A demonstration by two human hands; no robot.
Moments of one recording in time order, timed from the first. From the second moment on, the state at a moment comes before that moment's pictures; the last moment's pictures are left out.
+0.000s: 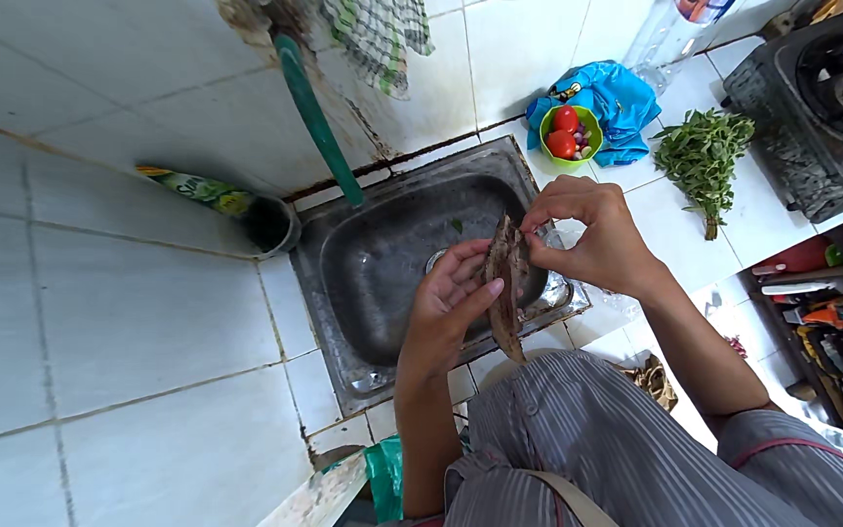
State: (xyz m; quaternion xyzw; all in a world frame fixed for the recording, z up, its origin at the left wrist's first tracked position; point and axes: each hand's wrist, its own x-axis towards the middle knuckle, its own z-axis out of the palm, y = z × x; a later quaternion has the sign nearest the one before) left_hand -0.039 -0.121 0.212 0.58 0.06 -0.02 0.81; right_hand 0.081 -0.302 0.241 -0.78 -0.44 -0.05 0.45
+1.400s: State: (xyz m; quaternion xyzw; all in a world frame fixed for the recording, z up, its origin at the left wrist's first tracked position) left_hand -0.045 -0.119 0.214 0.57 0.07 0.03 0.82; right_hand 0.083 -0.295 0.246 -0.77 -0.43 -0.04 0.48
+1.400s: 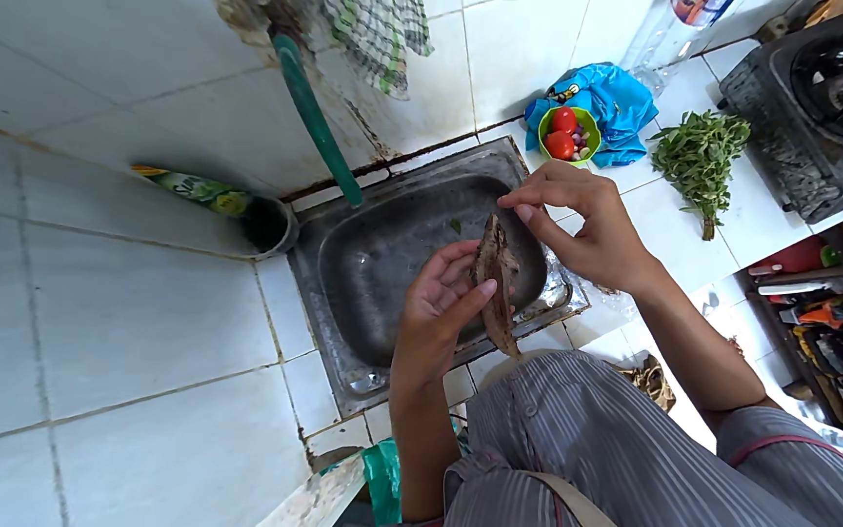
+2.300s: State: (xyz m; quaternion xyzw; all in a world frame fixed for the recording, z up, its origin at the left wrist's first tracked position) left_hand -0.044 -0.113 0.211 0.51 0.05 0.00 0.86; right_hand 0.069 -0.283 0.242 -0.74 -0.44 -0.10 0.50
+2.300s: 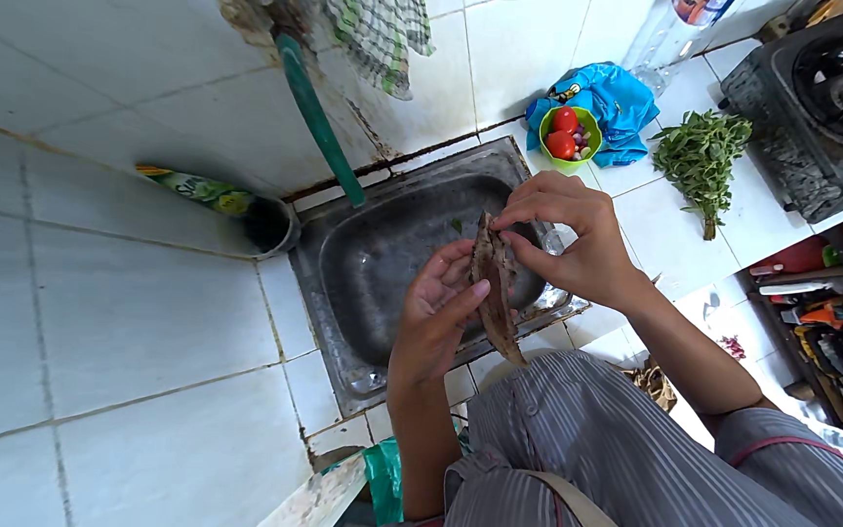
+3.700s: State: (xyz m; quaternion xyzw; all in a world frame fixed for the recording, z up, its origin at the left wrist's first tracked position) left_hand -0.046 -0.120 0.218 0.56 0.06 0.03 0.83; right_hand 0.068 -0.286 0.245 -0.77 -0.39 -0.06 0.51
